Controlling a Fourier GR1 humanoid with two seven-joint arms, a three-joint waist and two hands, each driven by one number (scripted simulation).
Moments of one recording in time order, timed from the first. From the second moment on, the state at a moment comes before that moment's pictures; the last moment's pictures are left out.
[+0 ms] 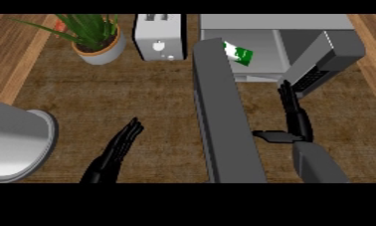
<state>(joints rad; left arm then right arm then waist) 0.27 0.20 -0.43 -1.77 0.12 0.07 -0.38 -0.53 -0.17 -0.41 -0.20 0.18 0.09 -1.06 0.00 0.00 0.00</state>
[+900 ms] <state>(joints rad) 0.09 0.20 -0.60 -1.54 -0.15 0.05 -0.26 -0.25 -0.23 -0.34 -0.61 0.05 0.28 -0.96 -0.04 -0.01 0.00</state>
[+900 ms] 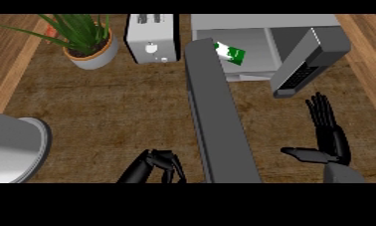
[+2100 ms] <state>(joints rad) -0.47 0.01 -0.94 -1.04 0.11 0.37 -0.21 0.13 -0.29 -0.22 -1.44 -0.27 0.51 -0.60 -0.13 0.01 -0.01</state>
